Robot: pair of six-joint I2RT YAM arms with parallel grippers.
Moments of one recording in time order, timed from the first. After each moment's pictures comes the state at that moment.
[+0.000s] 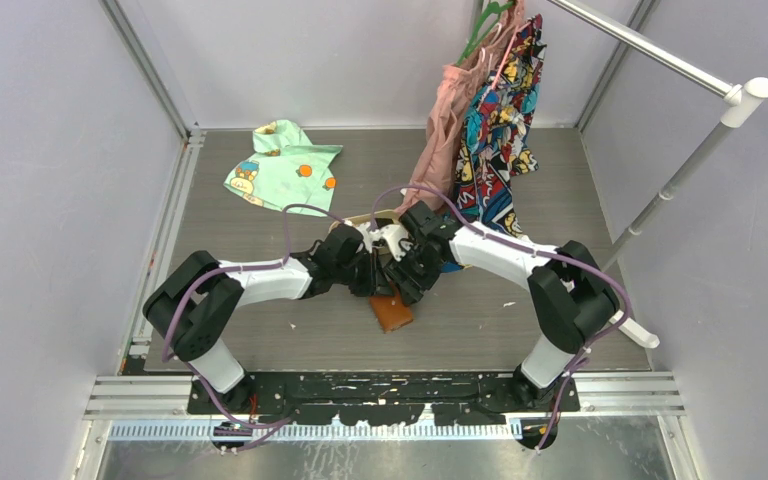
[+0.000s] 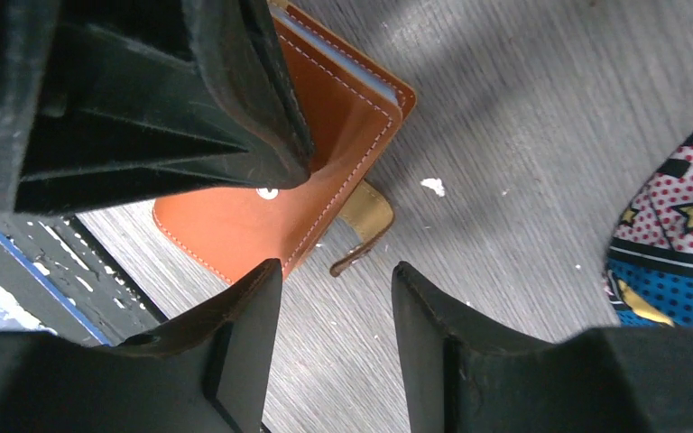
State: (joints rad) left arm -0.76 1.64 0.78 0.10 0.32 -0.81; right arm 0.67 1.65 1.08 -0.66 -0.35 -0.20
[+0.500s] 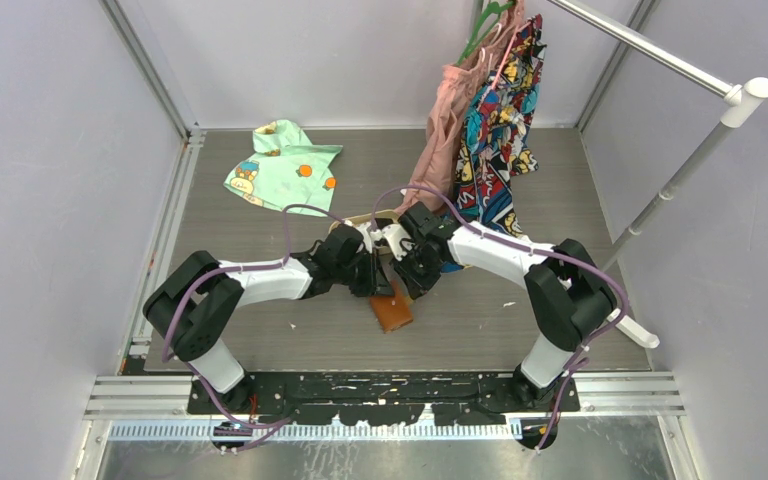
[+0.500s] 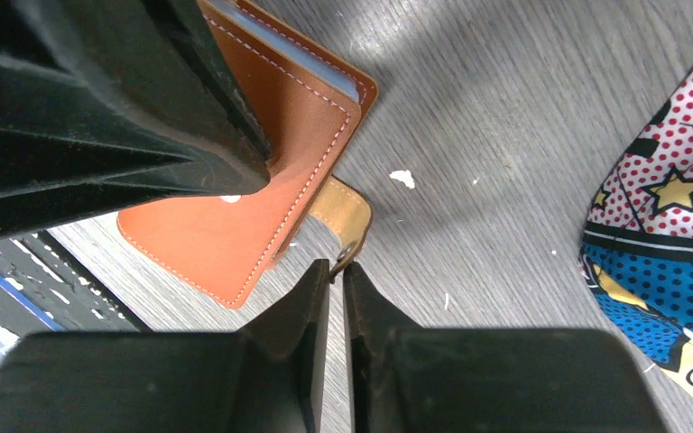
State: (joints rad) left arm -0.76 1.64 0.78 0.10 0.32 -0.81; right arm 0.68 1.67 1.08 -0.67 -0.29 -0.18
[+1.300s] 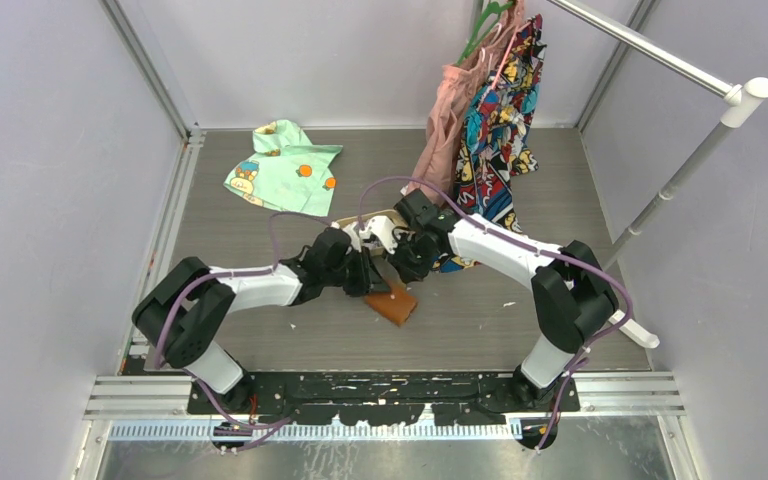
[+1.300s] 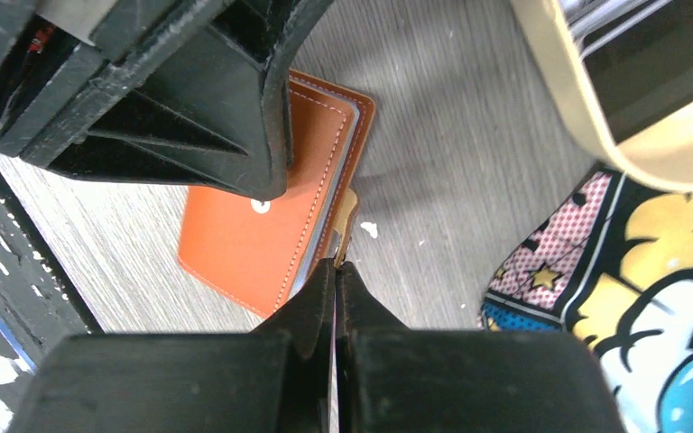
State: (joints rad) left arm -0.73 1.60 0.70 0.21 0.33 -0.90; right arm 0.68 1.66 1.16 -0.68 -0.32 -0.44
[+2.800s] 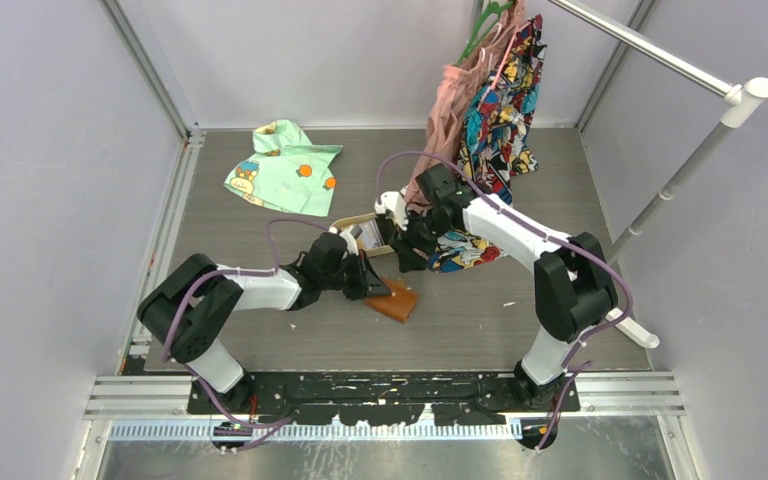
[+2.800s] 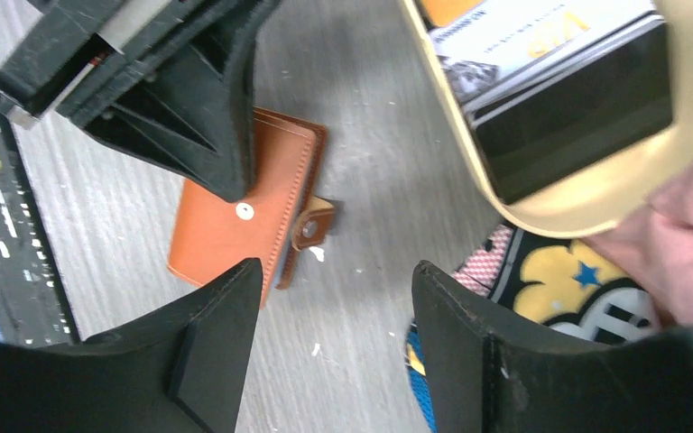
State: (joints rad) left arm -0.71 1.62 0.62 0.35 0.34 -0.95; right arm 0.53 1.70 1.27 -0.70 -0.58 -0.66
